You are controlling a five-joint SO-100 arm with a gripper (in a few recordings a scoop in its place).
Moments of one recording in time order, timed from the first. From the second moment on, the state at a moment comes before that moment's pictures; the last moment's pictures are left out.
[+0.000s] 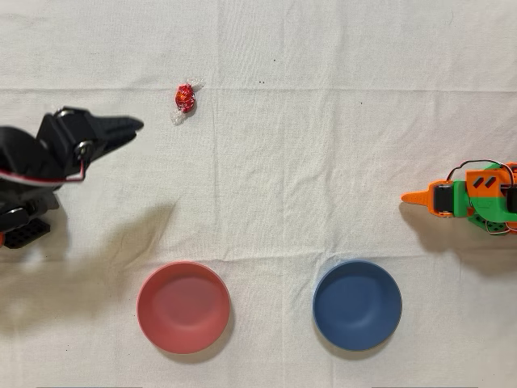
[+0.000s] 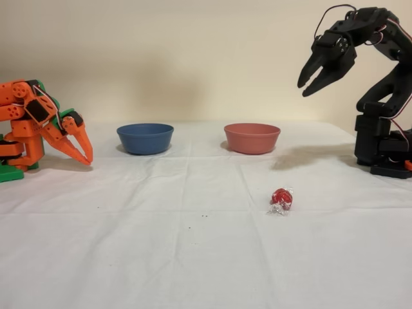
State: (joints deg) arm -24.1 134.9 108.3 67.7 -8.7
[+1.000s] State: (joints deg) arm -33.3 104.1 108.7 53.7 -11.7
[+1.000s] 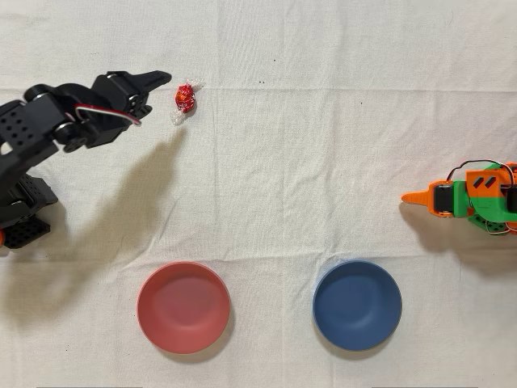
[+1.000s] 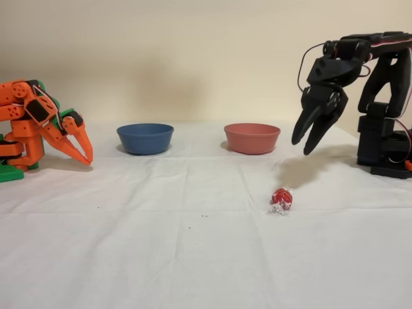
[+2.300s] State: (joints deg) arm -33.8 81.5 105.3 39.6 -10.3
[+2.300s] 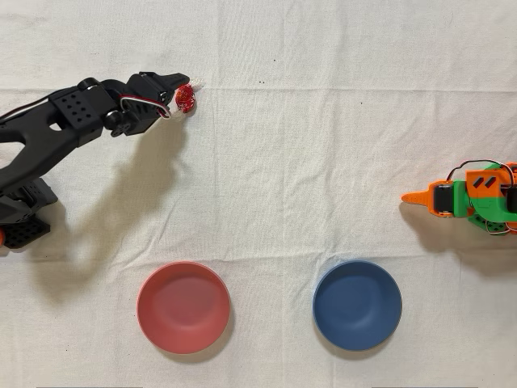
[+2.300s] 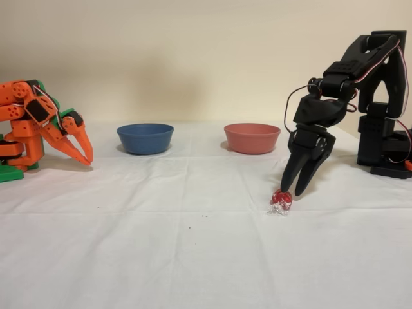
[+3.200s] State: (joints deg) arm -32.6 74.3 100.7 37.4 -11.6
